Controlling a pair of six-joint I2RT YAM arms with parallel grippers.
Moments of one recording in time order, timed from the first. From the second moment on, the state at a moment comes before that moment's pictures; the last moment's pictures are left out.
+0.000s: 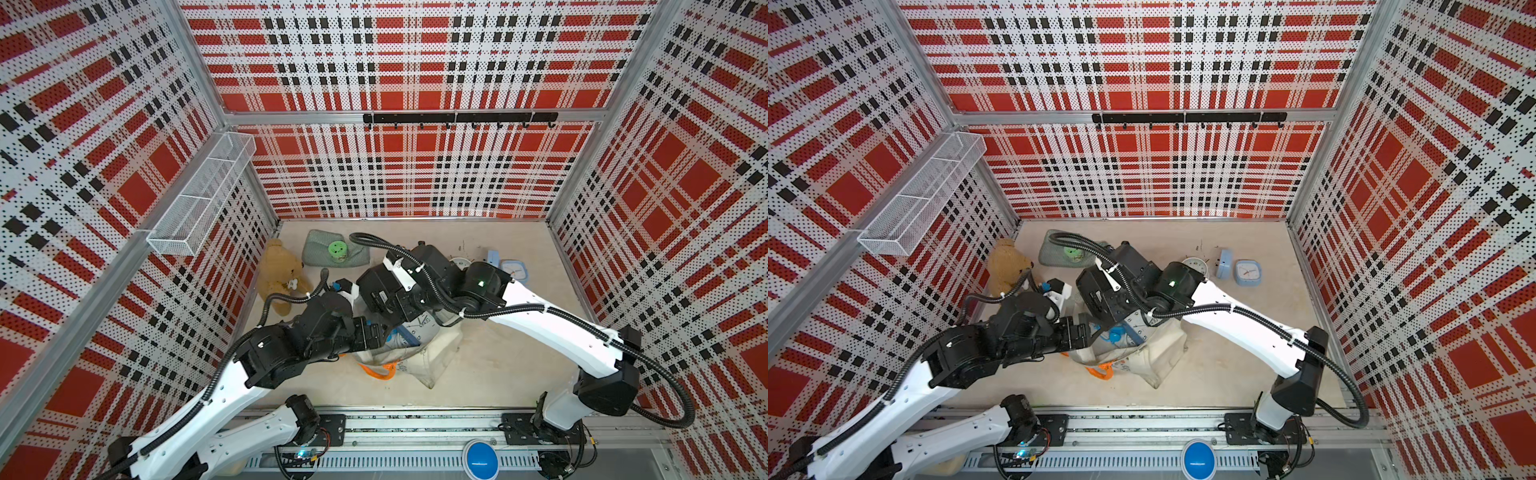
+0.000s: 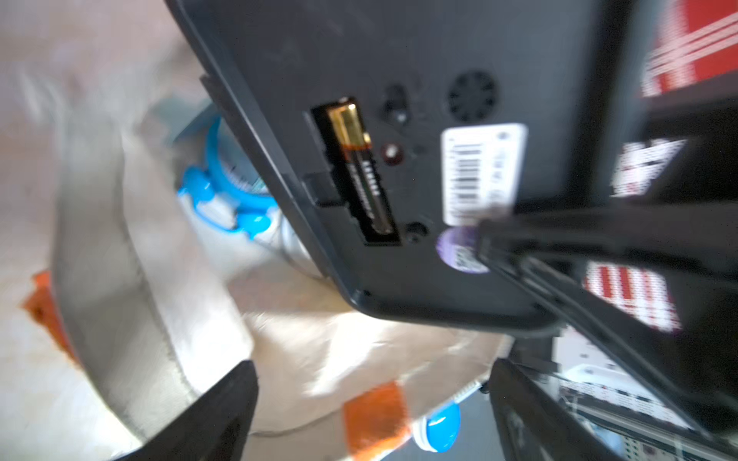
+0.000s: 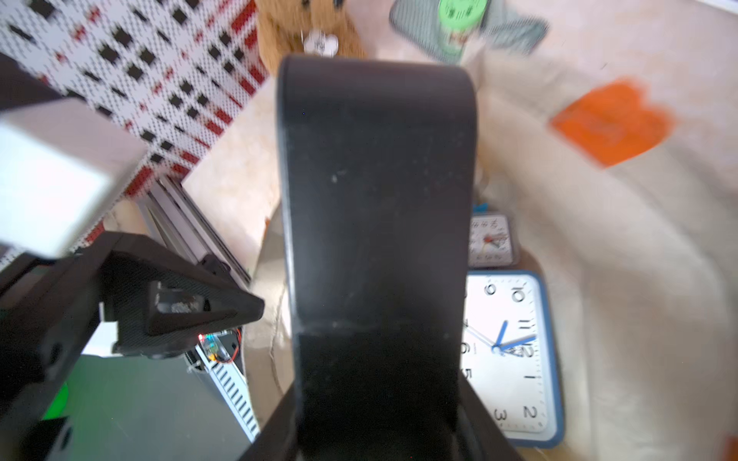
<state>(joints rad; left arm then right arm) -0.86 0.83 1.13 -0.97 0.00 -0.84 1.05 1.60 1.79 -0.98 0.05 0.37</state>
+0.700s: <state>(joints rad) -0.91 1.20 1.54 -0.80 0.04 -0.37 0.52 1.12 1.49 -1.42 0.44 0.31</state>
